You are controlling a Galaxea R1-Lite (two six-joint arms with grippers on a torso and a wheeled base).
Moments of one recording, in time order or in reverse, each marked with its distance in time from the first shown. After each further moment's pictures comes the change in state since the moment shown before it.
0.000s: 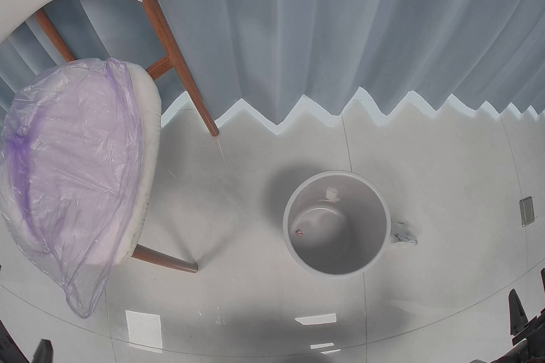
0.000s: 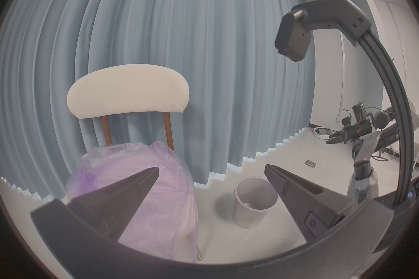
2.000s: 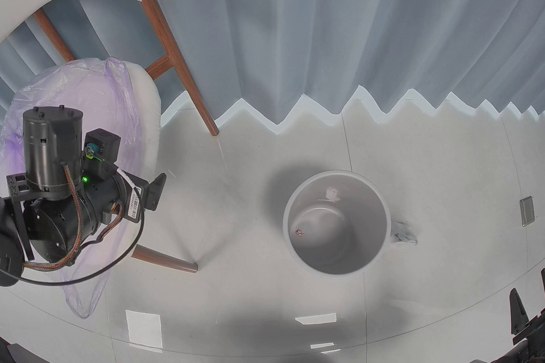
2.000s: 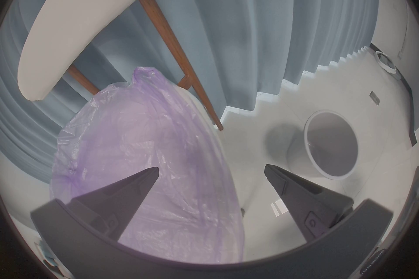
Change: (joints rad) left arm -0.589 1.362 -0.606 -0.011 1.079 0.126; right arm 0.000 0.000 0.000 -0.001 -0.006 0.017
